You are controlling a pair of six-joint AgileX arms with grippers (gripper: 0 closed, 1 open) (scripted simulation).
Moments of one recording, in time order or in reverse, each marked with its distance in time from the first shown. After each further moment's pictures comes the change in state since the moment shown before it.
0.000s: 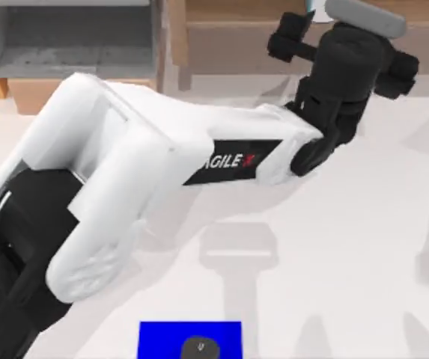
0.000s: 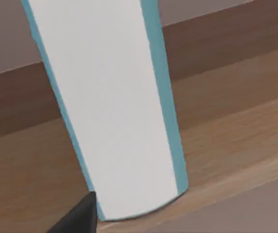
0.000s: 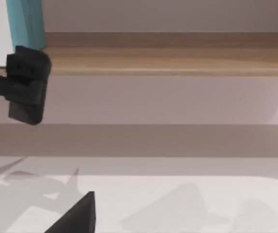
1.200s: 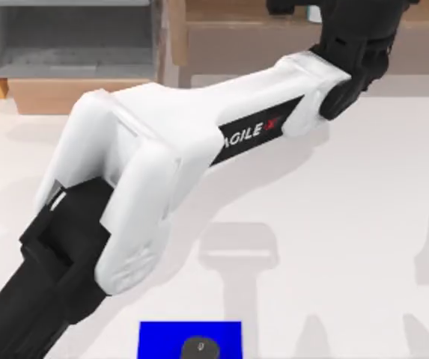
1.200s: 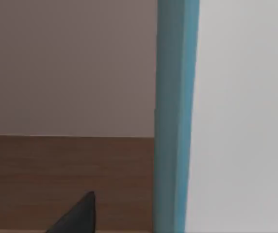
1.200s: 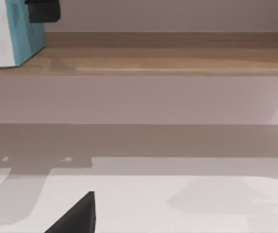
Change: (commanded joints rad) left arm 0.032 0.189 0.493 -0.153 -0.239 -0.135; right arm 0.000 0.000 0.000 0.000 0.000 0.000
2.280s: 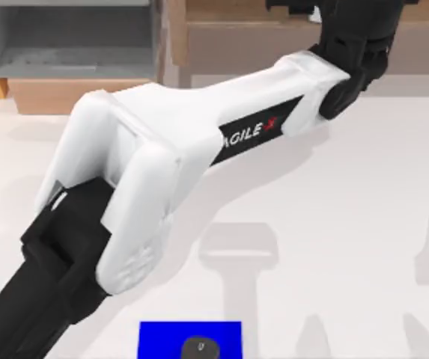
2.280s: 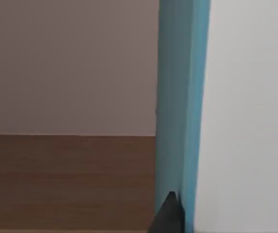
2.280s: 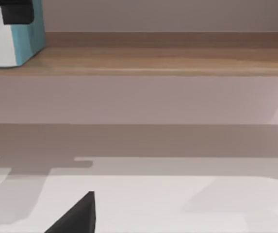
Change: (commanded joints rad) left arm 0.001 0.002 0.004 -0.002 0.001 0.000; right arm 0.000 0.000 0.000 0.000 0.000 0.000
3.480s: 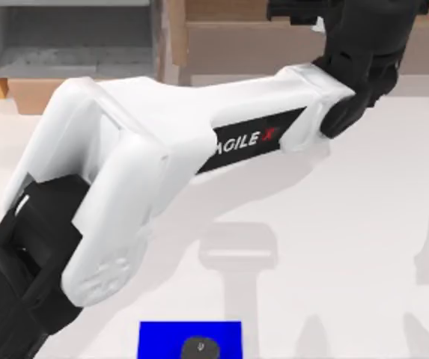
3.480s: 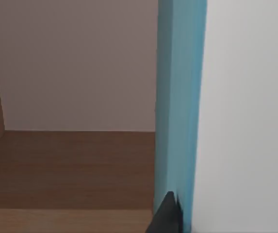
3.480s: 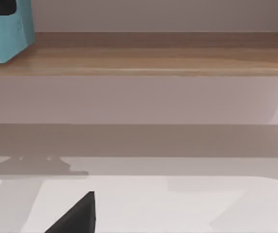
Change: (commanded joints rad) left arm -0.056 -0.163 -0.244 0.086 -0.053 0.007; right arm 0.000 0.000 0.000 0.000 0.000 0.000
